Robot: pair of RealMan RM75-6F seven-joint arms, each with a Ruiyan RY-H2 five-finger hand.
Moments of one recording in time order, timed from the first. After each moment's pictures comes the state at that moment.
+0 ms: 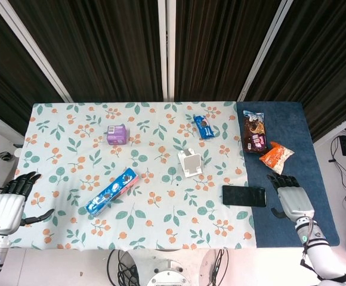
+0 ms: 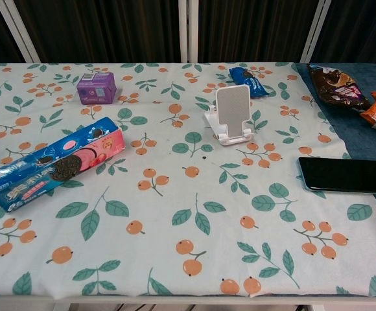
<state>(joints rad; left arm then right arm) -0.12 -1.22 -0.02 -1.46 1.56 1.49 0.02 0.34 -1.12 0.10 -1.87 -0.98 1.01 -0.51</state>
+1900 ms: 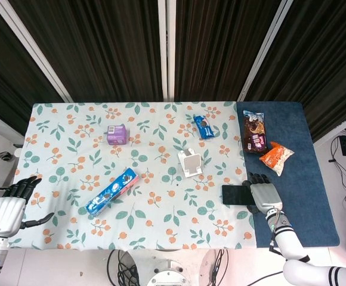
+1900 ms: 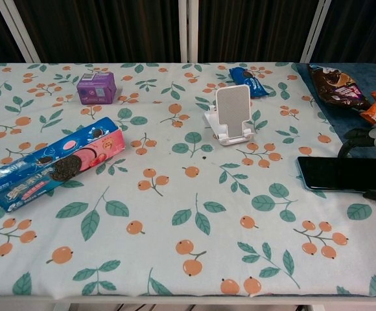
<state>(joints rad) -0.12 -1.23 0.00 -1.42 1.56 1.46 -0.02 0.53 -1.38 0.03 -1.70 -0.82 1.04 -0.55</state>
